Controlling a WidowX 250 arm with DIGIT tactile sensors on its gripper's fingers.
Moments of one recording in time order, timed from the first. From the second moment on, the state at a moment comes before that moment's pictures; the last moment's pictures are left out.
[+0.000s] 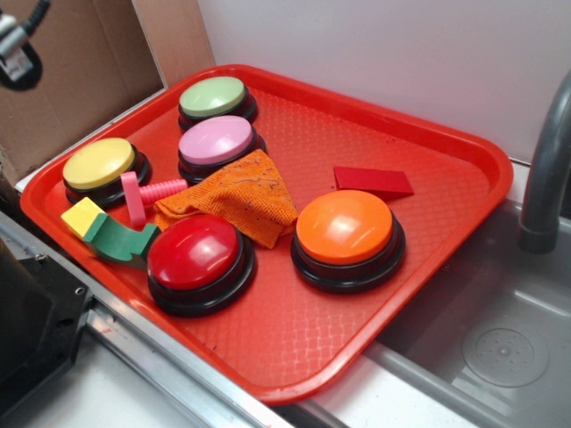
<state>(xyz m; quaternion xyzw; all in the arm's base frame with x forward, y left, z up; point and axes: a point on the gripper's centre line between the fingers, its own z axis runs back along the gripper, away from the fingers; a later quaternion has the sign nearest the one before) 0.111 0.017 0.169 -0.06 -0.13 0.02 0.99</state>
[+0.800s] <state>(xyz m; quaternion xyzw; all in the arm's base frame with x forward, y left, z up) 0.125 0.043 0.055 -0.01 -0.12 0.12 0.99</state>
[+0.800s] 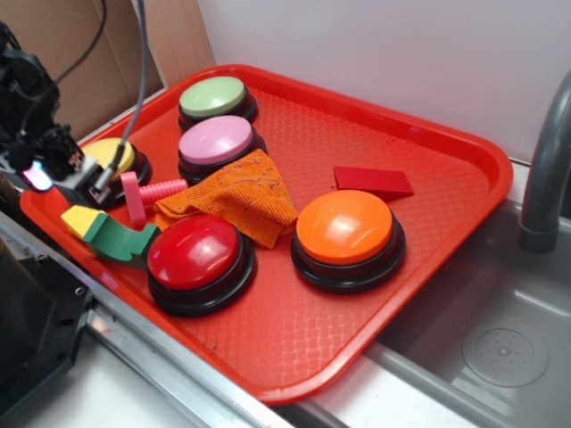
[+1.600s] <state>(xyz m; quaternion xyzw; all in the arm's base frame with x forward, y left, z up) 0.137 0.038 0.013 0.03 -0.08 0.13 0.99</state>
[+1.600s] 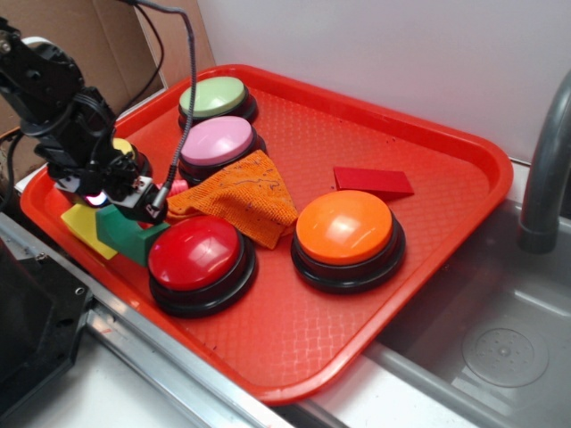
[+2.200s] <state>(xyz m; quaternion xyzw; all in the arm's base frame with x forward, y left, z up) 0.135 0.036 0.012 0.03 -0.08 0.14 0.99</state>
